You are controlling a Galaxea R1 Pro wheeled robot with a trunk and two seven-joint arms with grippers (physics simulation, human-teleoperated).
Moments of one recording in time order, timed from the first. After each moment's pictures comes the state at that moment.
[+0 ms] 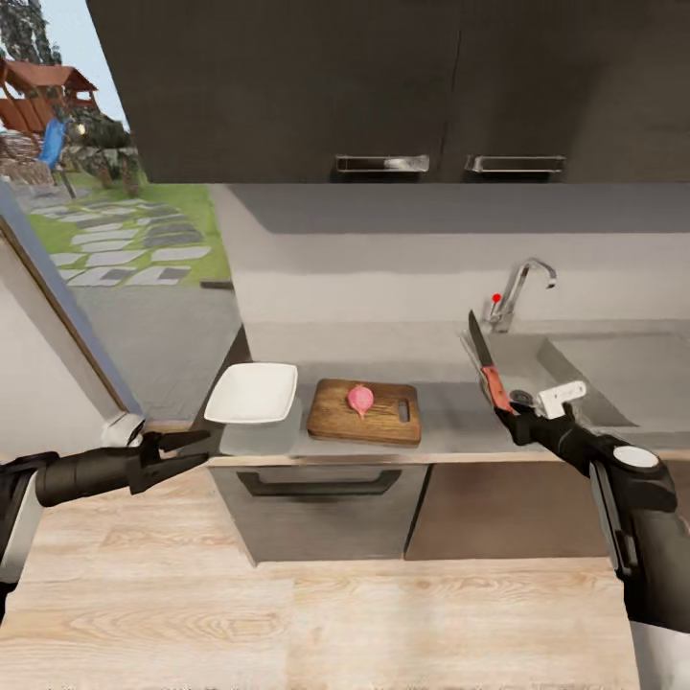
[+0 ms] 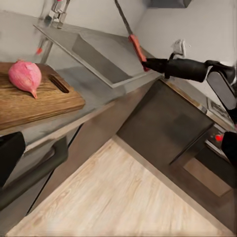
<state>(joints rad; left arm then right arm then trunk) -0.50 0.35 0.27 -1.50 0.21 0.80 -1.44 -0.54 -0.19 -0.24 -1.57 0.26 0.56 0.58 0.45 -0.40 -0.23</state>
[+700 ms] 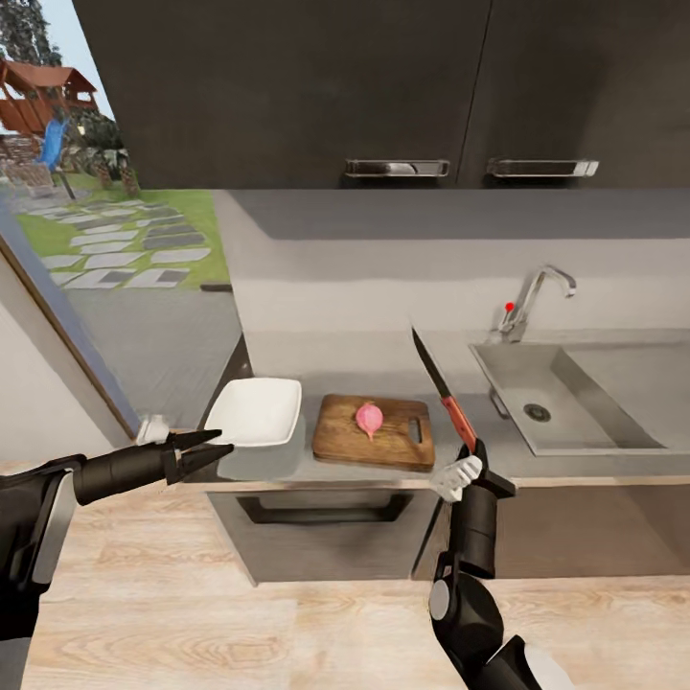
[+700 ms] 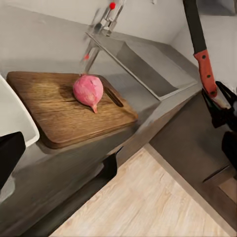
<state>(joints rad) -0.50 0.26 0.27 -1.51 0.16 0.80 -1.25 -0.25 -0.07 0.52 -1.55 0.87 0.66 -0.69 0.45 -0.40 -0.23</state>
